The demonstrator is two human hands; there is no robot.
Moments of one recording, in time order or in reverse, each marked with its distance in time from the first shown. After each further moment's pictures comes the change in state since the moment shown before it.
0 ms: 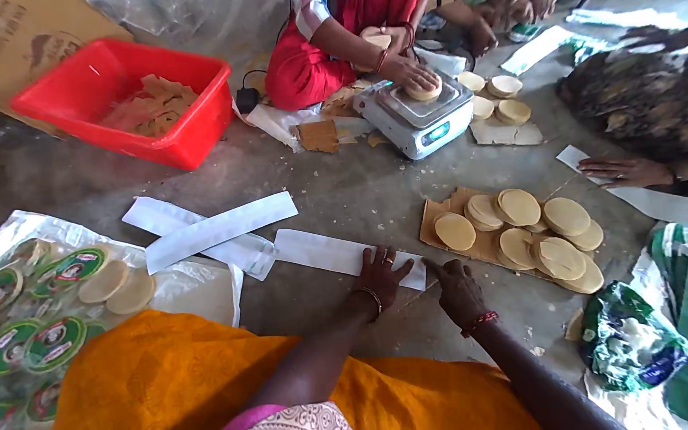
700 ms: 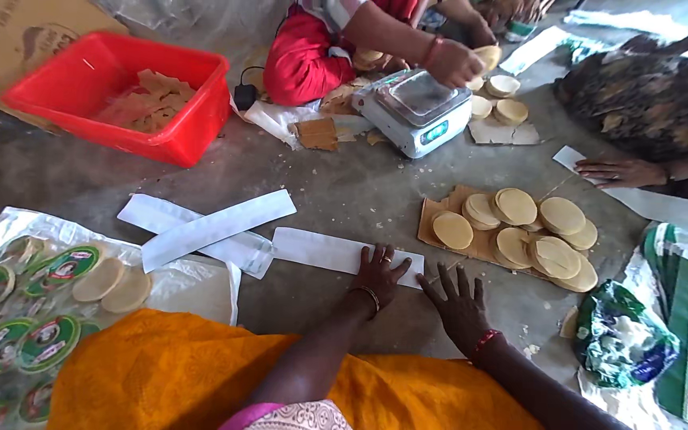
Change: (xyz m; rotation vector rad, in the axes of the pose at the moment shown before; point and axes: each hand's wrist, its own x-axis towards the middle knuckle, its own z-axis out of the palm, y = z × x) left_hand 0.002 -0.002 0.008 0.006 0.082 0.006; right_hand -0.036 0.011 0.018 -0.381 -0.148 -0.140
